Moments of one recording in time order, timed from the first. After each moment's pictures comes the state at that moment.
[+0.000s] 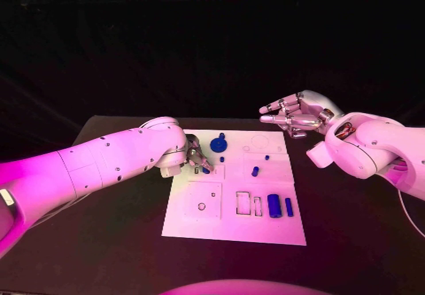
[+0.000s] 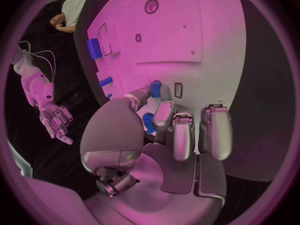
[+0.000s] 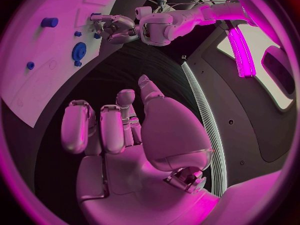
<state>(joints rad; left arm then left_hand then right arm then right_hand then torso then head) 1.26 -0.52 -0.03 1.25 -1.01 0.17 -0.67 1.12 -0.15 0.52 0.11 0.07 0.94 0.02 0.66 0.70 1.37 -0.05 1.23 1.17 1.47 -0.10 1.57 1.31 0.05 1.46 0.01 1.45 1.31 1.30 -0.98 -0.02 1.64 -0.63 -0.30 0.11 1.28 -0.01 0.01 0.04 0.20 0.97 0.15 0.08 0.07 1.20 0.06 0.89 0.98 1.46 -0.01 1.34 1.24 0.07 1.35 0.10 1.37 1.20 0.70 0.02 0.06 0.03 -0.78</state>
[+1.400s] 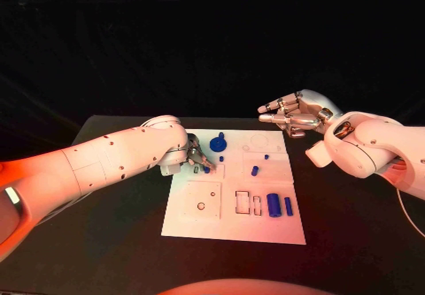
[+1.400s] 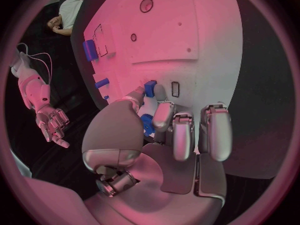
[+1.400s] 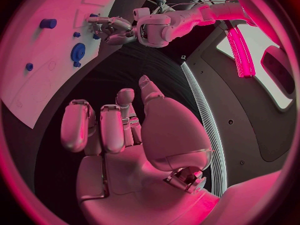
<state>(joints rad) 1.26 -0.49 -0.03 1.21 -1.03 0.20 -0.68 1.03 -0.13 0.25 0.22 0.08 0.97 0.01 0.67 0.72 1.37 -0.05 1.24 1.17 1.47 -0.10 1.57 1.31 0.05 1.47 0.01 1.46 1.31 1.30 -0.98 -0.02 1.64 -0.63 -0.30 0.11 1.27 0.00 0.01 0.05 0.20 0.97 0.15 0.08 0.07 1.19 0.06 0.87 0.97 1.46 -0.01 1.33 1.23 0.07 1.35 0.10 1.36 1.19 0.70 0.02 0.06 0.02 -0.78</state>
